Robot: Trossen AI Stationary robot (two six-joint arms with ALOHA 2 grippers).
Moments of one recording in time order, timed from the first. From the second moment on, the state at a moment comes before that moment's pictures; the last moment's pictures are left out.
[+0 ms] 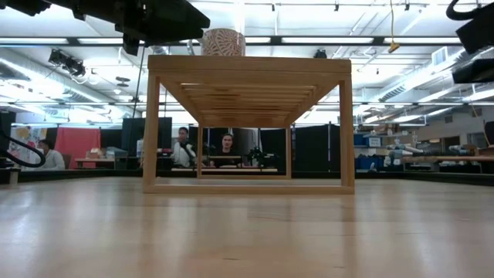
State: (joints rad) left arm -0.52 1.43 0.60 0.73 -1.02 -0.15; right arm 0.63 1.31 0.85 -1.12 -0.08 0.57
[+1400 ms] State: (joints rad) left arm -0.52 1.43 0.60 0.73 -0.95 -0.15; right arm 0.42 1.27 1.07 -1.45 -0.06 0.66
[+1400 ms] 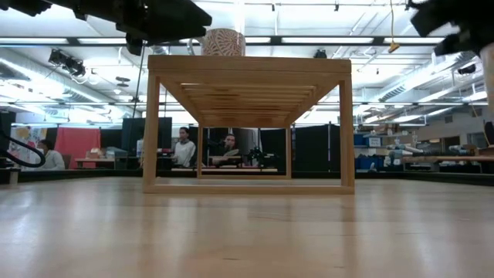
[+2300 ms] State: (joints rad) left arm -0.52 1.43 0.60 0.73 -0.86 -0.14; right arm 0.15 1.29 1.60 -1.43 -0.04 0.99
